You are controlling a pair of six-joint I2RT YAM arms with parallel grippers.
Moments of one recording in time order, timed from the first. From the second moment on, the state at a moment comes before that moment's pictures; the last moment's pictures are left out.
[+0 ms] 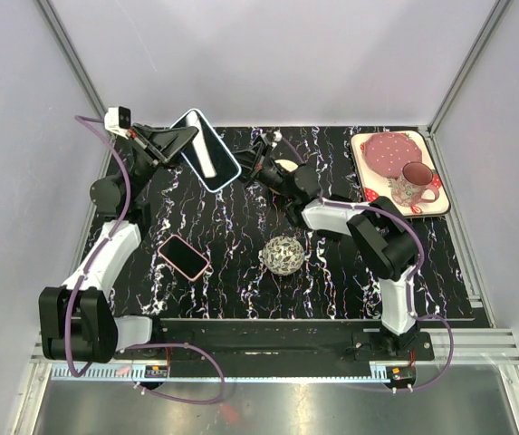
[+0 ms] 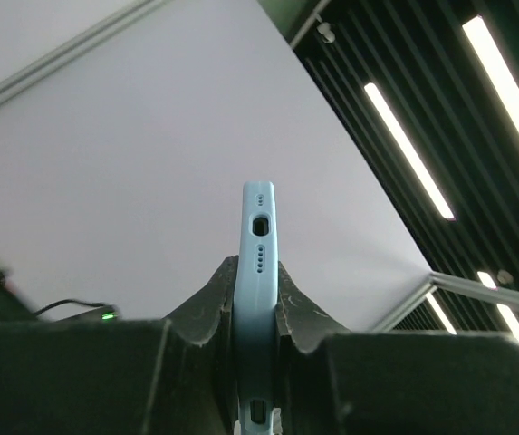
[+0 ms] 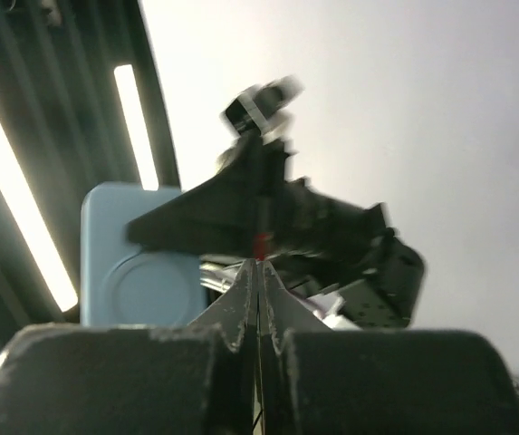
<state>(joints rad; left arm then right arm) -0.06 1.26 0.86 1.20 0.68 -1.81 0.69 1.99 1.25 1.39 -0.47 2.07</state>
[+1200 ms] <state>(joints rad) -0.03 1.25 0.79 1.15 0.76 -1.78 0.60 1.44 0.94 1.03 -0.64 1.57</state>
